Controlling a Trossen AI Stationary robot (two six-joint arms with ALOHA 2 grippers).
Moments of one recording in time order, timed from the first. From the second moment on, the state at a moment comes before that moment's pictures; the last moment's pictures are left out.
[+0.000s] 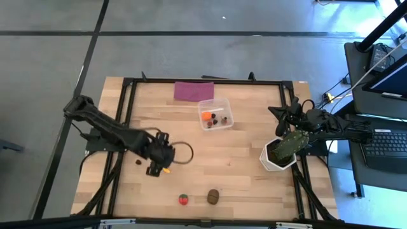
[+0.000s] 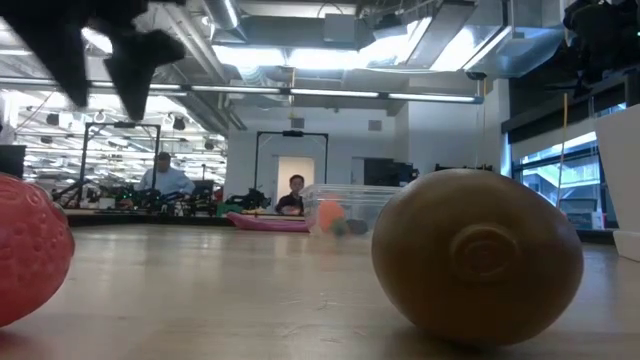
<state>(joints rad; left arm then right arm) -0.44 1.44 1.10 -1.00 -0.17 -0.28 0.03 0.13 0.40 -0.51 0.57 0.15</state>
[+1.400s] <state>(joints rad) -0.48 1.67 0.88 -0.62 0.00 -0.20 0.03 0.13 0.40 -0.51 0.58 0.15</state>
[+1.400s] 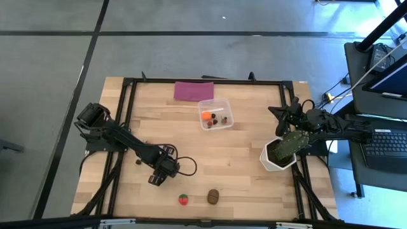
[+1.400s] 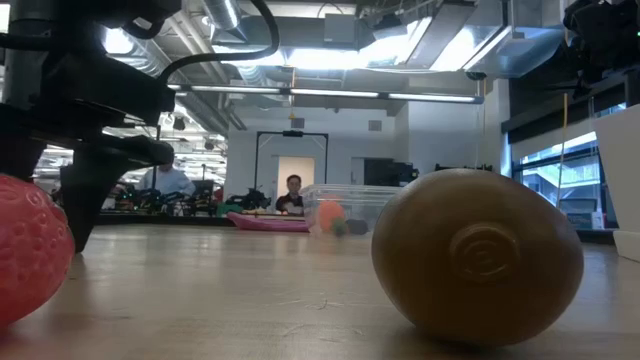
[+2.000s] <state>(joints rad) -0.46 1.68 0.91 -0.64 -0.01 -0.20 0.03 0.13 0.40 -0.51 0.58 0.15</state>
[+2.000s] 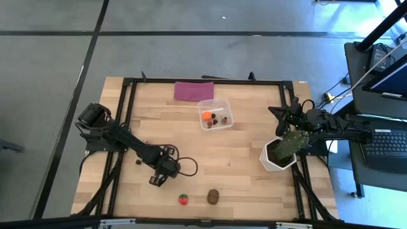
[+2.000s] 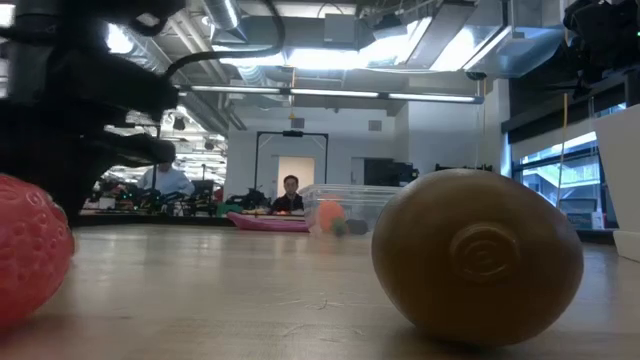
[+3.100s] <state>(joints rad) 0.21 1.77 1.30 0.02 -0.12 0.00 0.03 0.13 0.40 -0.51 0.58 0.15</state>
